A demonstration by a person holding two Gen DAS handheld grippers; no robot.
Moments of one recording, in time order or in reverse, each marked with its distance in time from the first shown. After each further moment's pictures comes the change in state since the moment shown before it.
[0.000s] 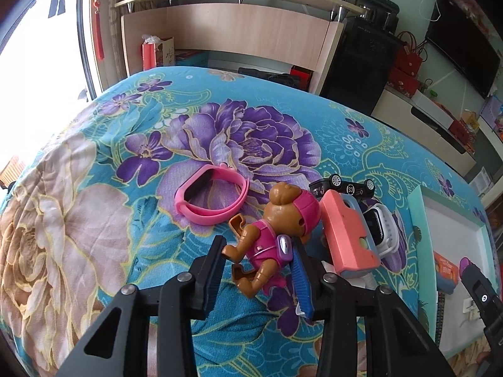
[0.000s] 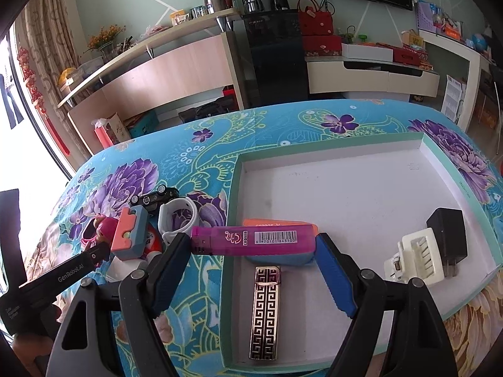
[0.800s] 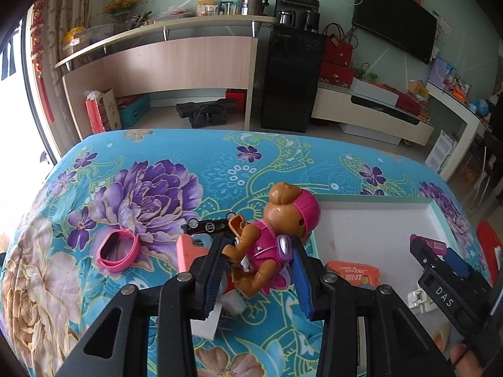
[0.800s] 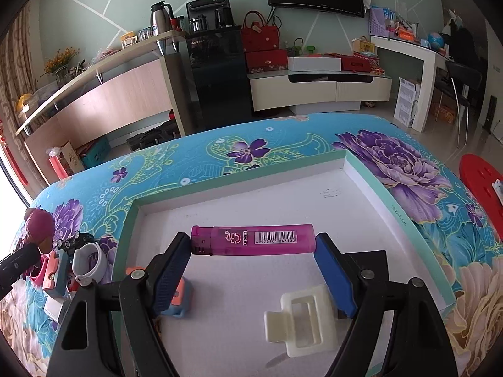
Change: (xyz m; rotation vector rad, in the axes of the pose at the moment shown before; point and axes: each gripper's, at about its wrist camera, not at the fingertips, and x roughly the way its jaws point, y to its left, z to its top) left arm -0.045 -0.129 0.011 0.268 -0.089 -0.139; right arm 0.001 -0.092 0.027 0.089 -0.081 -0.206
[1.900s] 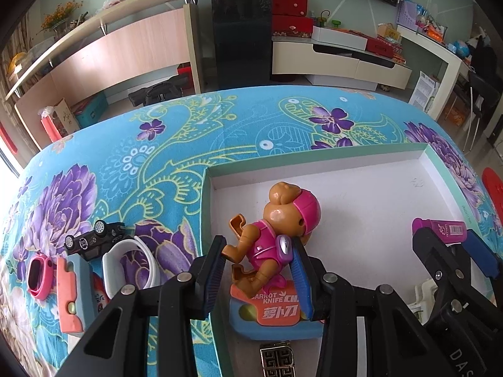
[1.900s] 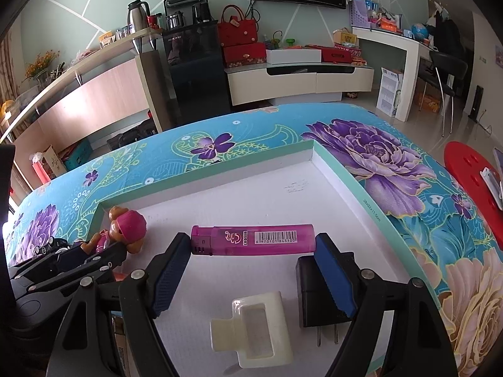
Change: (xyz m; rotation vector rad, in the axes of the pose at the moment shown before) left arm 0.090 -0.095 -0.005 0.173 0.163 -0.043; right arm 0.010 -0.027 0.001 0.037 0.030 -0.064
